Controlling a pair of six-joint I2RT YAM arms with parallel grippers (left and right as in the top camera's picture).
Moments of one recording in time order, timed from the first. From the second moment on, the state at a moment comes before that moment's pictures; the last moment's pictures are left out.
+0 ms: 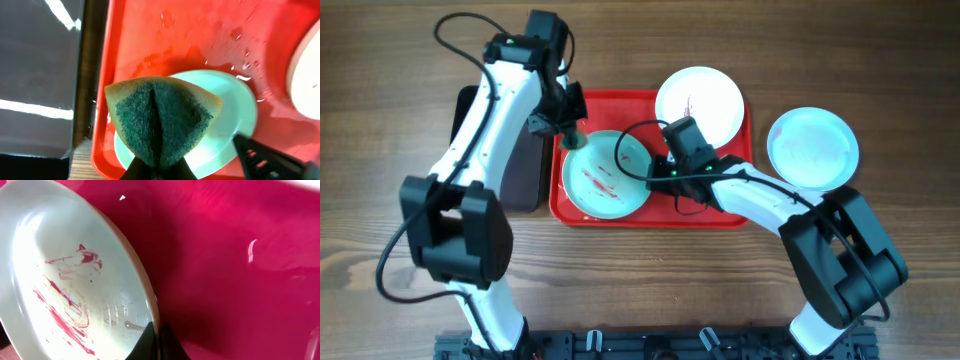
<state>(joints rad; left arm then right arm) -0.22 1.98 1.73 -1.22 0.10 -0.43 0.56 1.83 0.94 -0.15 -0.23 0.75</state>
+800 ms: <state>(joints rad) -0.28 2.03 1.73 -1.23 0.10 -0.43 0.54 1.83 0.94 -0.07 -0.25 0.57</state>
